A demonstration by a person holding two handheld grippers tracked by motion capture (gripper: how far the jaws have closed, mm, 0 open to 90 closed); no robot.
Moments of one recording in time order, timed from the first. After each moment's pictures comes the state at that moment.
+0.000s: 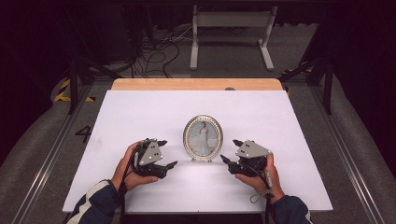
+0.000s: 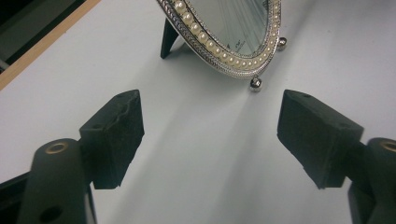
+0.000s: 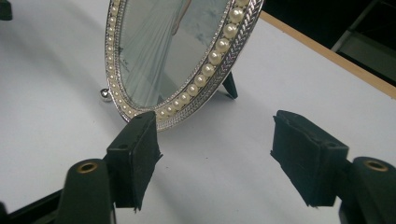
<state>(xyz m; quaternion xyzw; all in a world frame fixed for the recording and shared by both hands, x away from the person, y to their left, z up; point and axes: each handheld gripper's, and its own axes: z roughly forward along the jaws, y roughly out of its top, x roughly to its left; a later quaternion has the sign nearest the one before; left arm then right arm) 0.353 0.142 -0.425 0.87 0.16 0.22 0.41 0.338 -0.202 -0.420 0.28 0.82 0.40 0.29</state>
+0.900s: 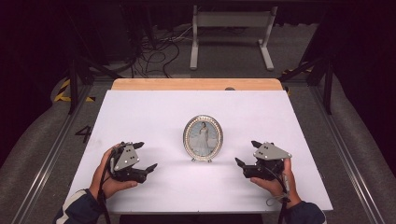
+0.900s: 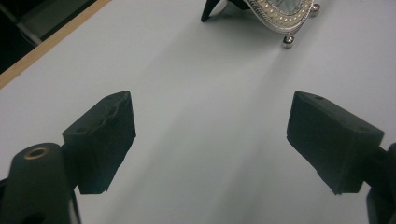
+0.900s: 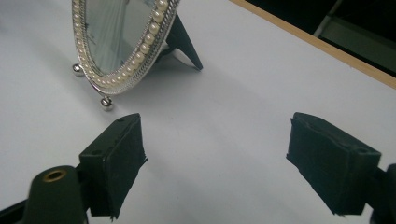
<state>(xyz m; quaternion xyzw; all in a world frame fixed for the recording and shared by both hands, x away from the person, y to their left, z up) 0.337 0.201 -0.427 0.86 0.22 0.24 0.40 0.326 -0.246 -0.419 0.31 0.81 0.39 0.30</state>
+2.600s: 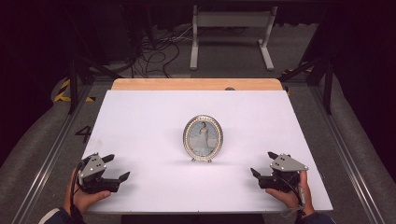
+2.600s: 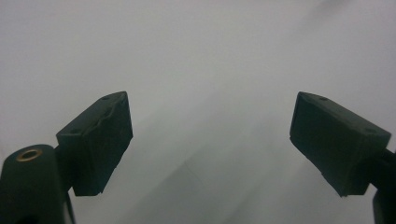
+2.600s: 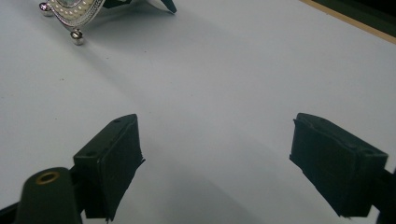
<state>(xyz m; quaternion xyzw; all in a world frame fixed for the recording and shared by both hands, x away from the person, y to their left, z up) 0.315 0.279 -0.459 0.83 0.33 0.21 0.41 0.302 -0.289 -0.444 0.35 0.81 0.37 0.29</state>
